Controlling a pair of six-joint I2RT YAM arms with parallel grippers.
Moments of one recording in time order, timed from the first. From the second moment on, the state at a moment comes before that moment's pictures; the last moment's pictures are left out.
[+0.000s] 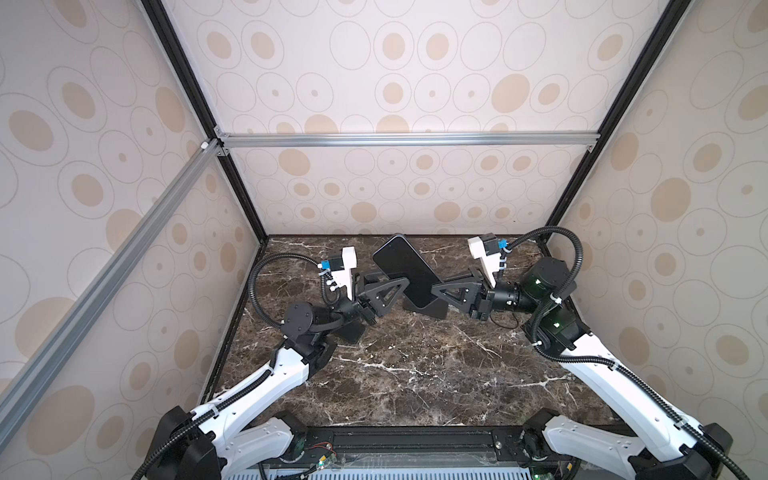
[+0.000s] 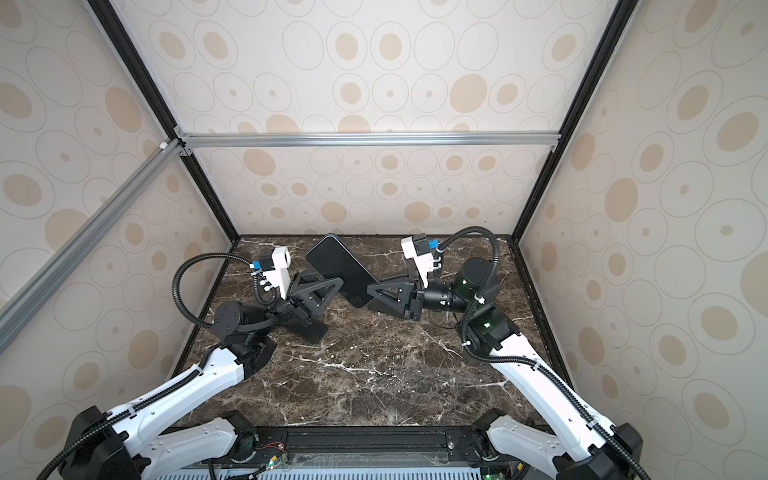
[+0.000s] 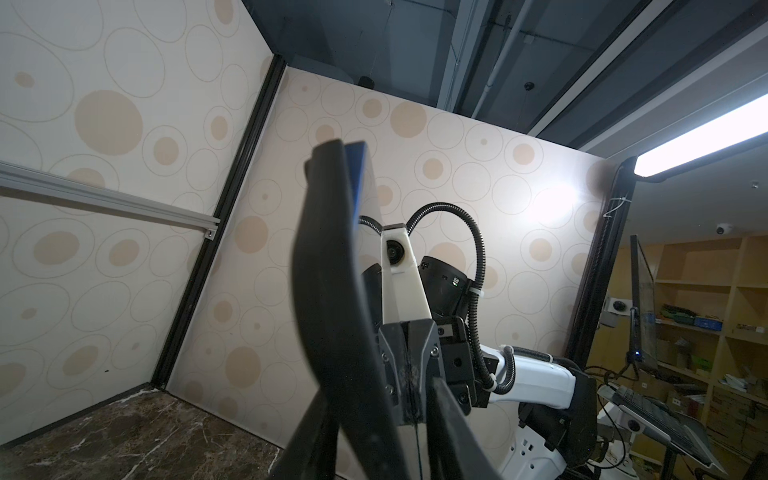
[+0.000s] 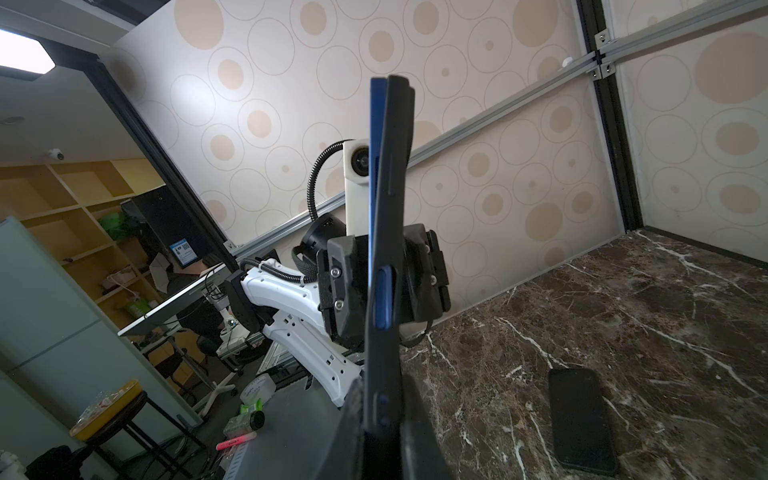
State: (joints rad) left arm -0.62 1.07 0.72 0.98 0.58 -0.76; right arm 0.52 1.04 1.04 0.17 -0.97 0.58
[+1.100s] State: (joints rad) left arm -0.62 1.05 0.75 0.90 0.71 -0.70; right arm 0.47 1.04 1.28 -0.50 -1.07 0.13
